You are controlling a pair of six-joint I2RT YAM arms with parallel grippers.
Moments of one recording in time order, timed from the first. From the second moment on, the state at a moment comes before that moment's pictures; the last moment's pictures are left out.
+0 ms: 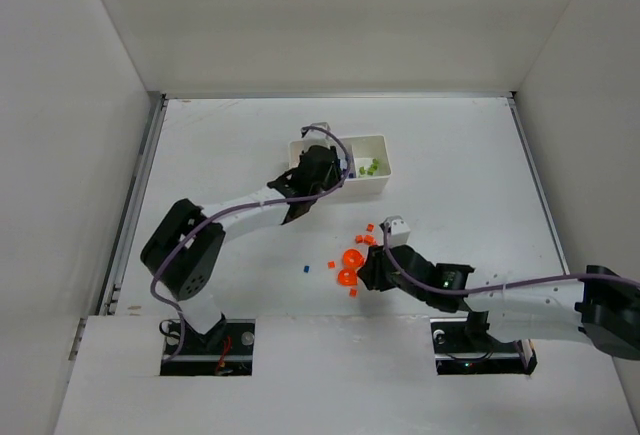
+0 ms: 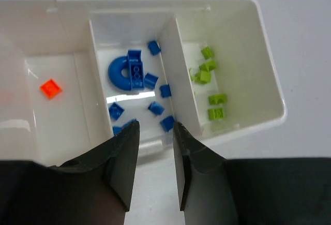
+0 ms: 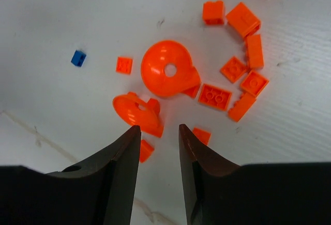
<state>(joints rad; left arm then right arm) -0.73 1.71 1.07 0.13 -0.34 -0.57 1.15 1.04 0.39 -0.02 0.37 0.78</state>
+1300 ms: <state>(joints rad) -0.96 1.01 0.40 -0.11 -0.39 -0.76 1.02 1.18 0.56 0.07 0.25 0.70</state>
